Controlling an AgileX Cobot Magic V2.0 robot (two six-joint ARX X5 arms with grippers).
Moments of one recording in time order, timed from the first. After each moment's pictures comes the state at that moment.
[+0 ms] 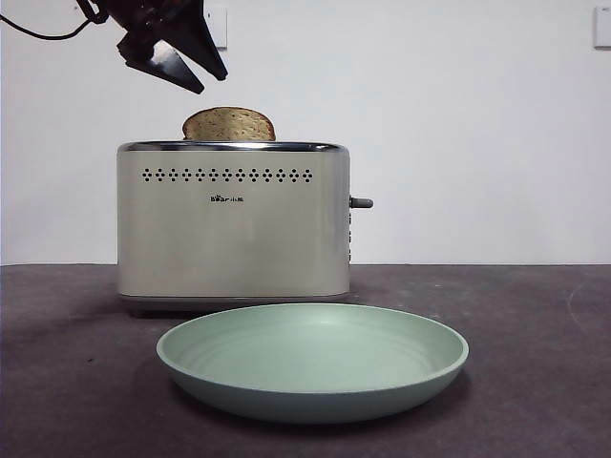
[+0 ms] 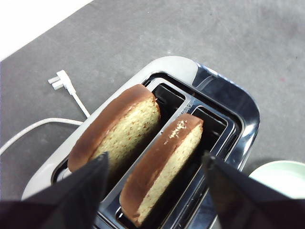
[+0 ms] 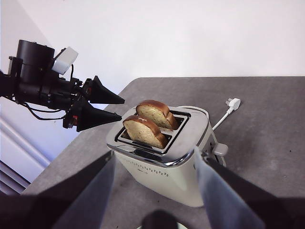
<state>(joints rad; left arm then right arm) -0.21 1.81 1.89 -0.86 0.50 0.47 0.05 1.04 1.33 -0.57 -0.68 0.17</state>
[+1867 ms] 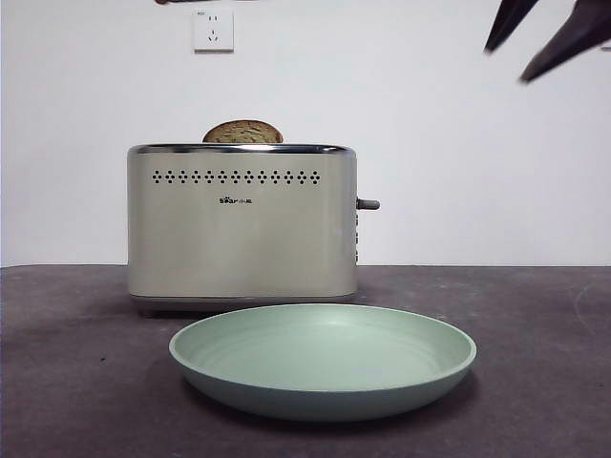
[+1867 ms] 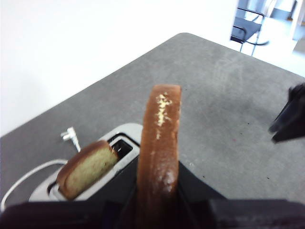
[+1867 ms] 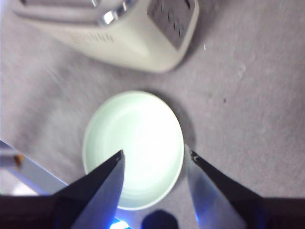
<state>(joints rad) -0.34 1.42 1.89 -0.92 0.39 0.21 0.22 1.32 1.33 -1.00 -0.45 0.06</state>
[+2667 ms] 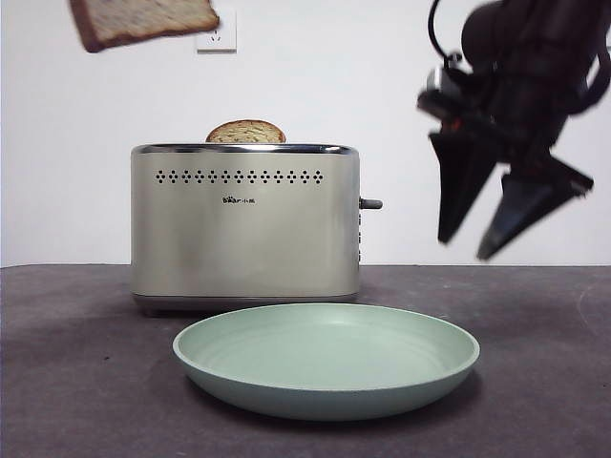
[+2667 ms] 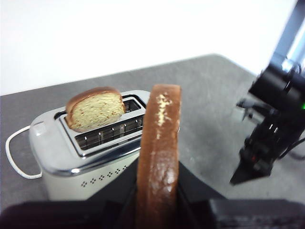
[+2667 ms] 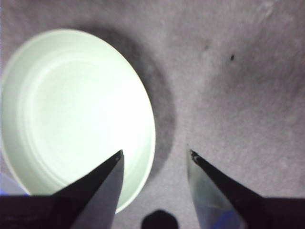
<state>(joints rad) -0.40 0.82 1.08 -0.50 0.20 -0.10 0.34 1.65 1.22 -0.87 -0.34 0.01</state>
